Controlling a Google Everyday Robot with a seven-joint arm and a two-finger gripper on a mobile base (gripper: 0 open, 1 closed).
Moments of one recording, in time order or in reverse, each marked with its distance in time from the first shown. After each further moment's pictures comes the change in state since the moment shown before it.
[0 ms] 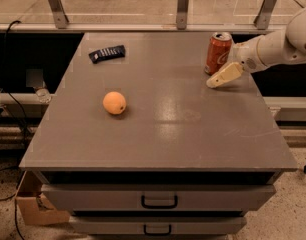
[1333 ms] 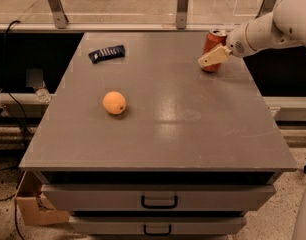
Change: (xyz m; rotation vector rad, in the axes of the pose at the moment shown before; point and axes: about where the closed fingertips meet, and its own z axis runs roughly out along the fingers) arm -0.049 -0.018 0.018 0.023 -0.029 0.047
